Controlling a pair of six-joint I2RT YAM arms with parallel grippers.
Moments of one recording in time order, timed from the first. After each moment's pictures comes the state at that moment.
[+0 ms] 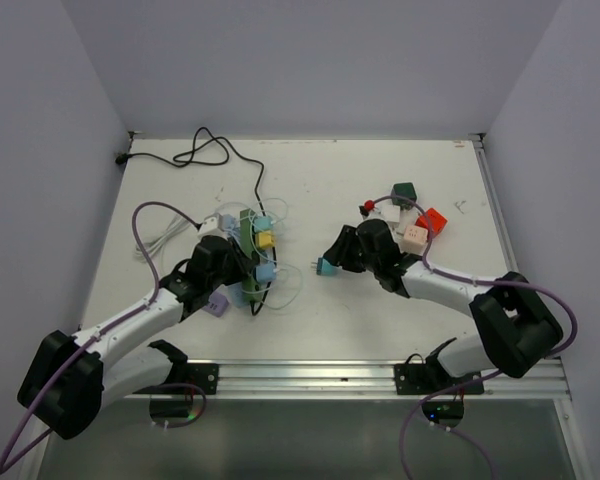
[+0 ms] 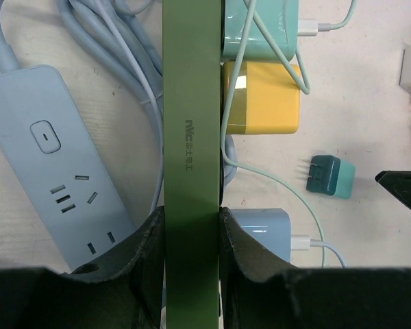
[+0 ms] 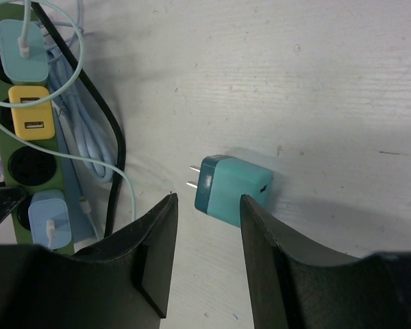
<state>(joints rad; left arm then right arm) -0.53 1.05 0.46 -0.07 -0.16 -0.77 0.61 1.42 0.64 0.16 0.00 0.79</state>
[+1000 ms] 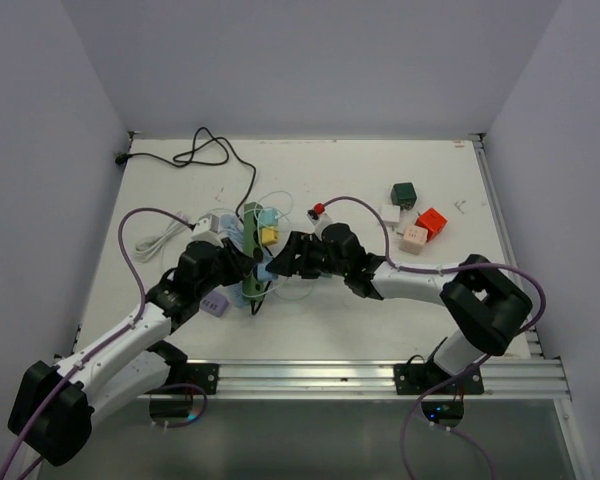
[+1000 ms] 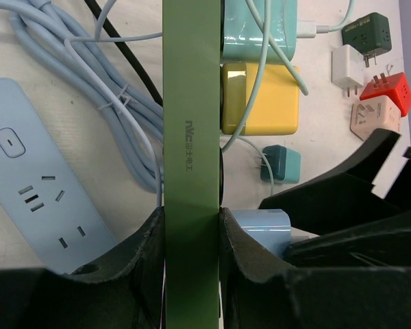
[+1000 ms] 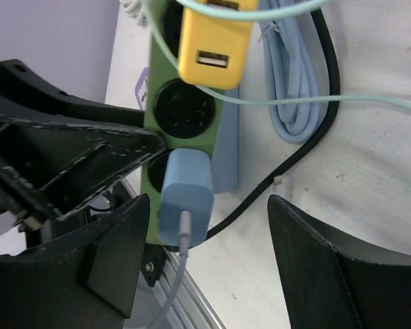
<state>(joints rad) -0.52 0.90 0.42 -0.05 -0.06 -0.76 0.83 1.56 0.75 0.41 -0.24 0.90</state>
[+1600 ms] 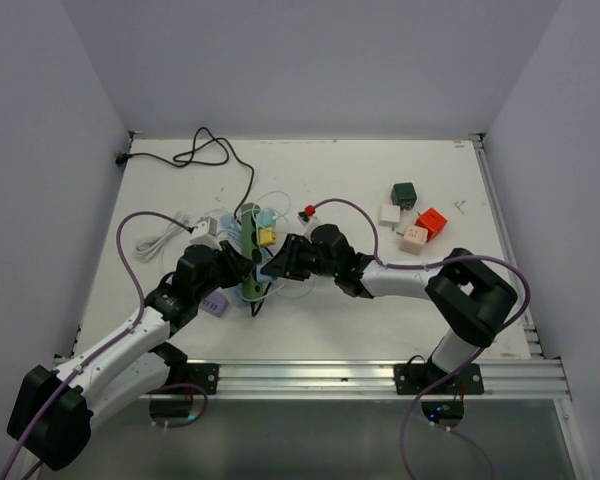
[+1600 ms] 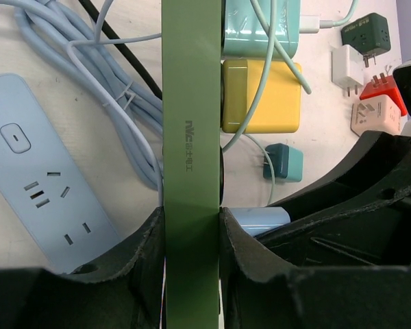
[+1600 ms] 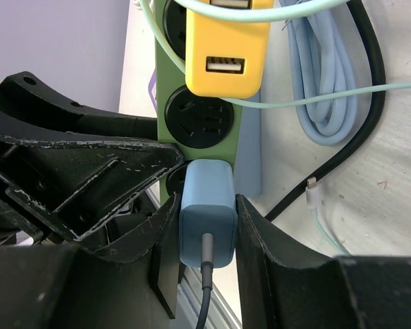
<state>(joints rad) -0.51 0.86 0.38 -0.02 -0.06 -0.76 0.87 1.67 0.81 0.44 -0.25 1.00</state>
